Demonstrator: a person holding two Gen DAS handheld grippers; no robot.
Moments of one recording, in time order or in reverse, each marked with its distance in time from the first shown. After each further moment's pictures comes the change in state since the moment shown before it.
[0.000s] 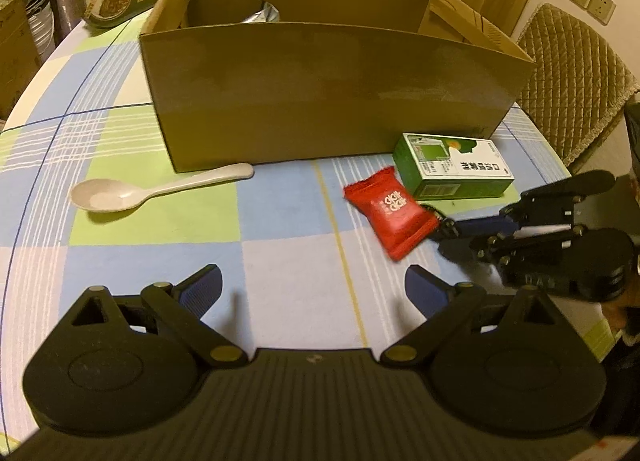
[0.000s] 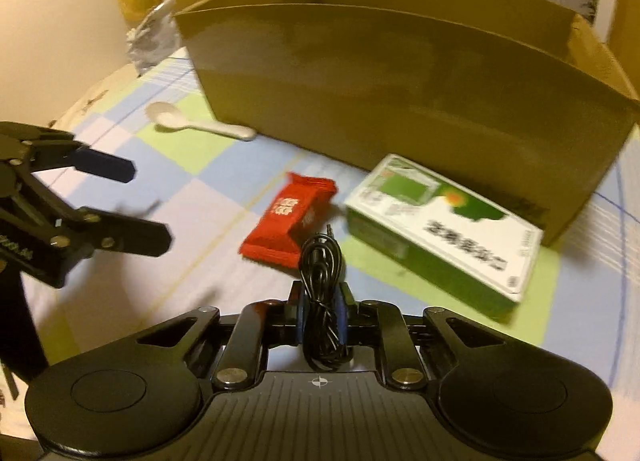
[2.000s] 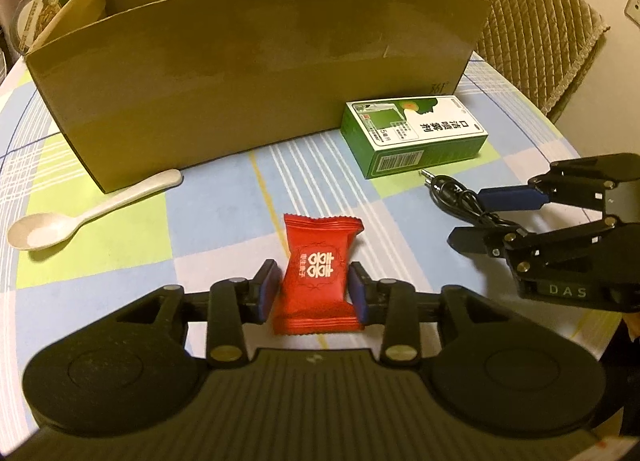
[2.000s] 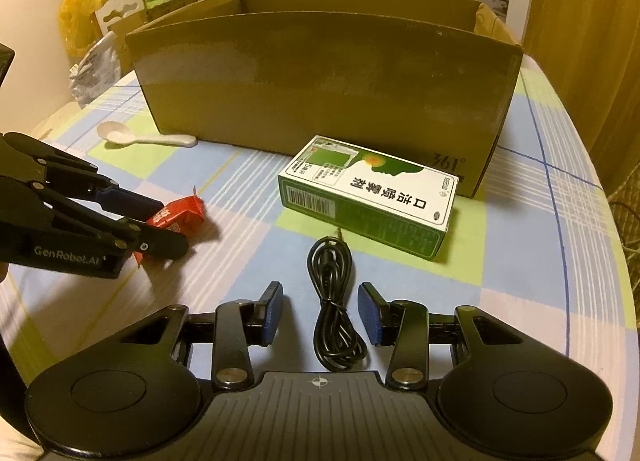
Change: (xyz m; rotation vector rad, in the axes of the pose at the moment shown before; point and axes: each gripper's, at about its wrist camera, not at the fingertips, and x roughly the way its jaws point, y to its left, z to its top) left arm 0.039 -0.036 -0.004 0.198 0.023 -0.054; right arm -0.020 -0.006 -0.041 0.110 -0.105 -0.192
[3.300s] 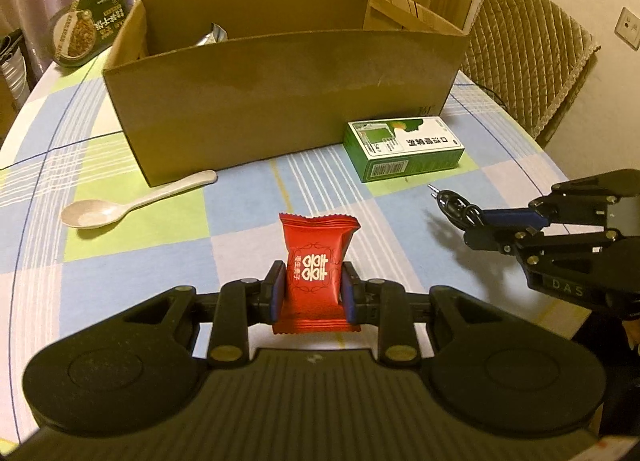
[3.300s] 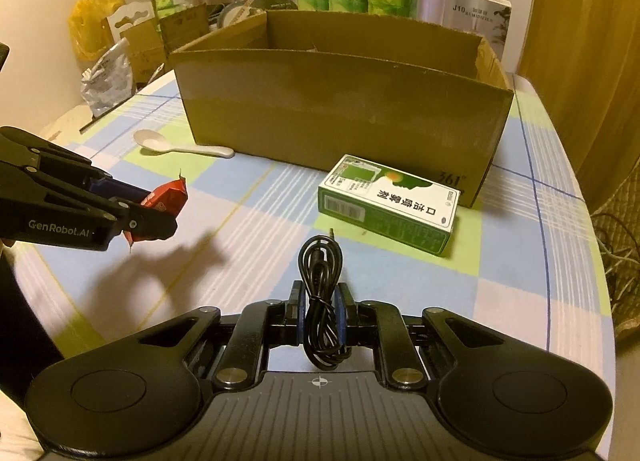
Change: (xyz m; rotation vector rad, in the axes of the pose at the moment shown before) left arm -0.063 0.003 -0.020 -0.044 -0.067 0.015; right arm -0.049 0.033 -0.004 -0.017 -0.033 -0.011
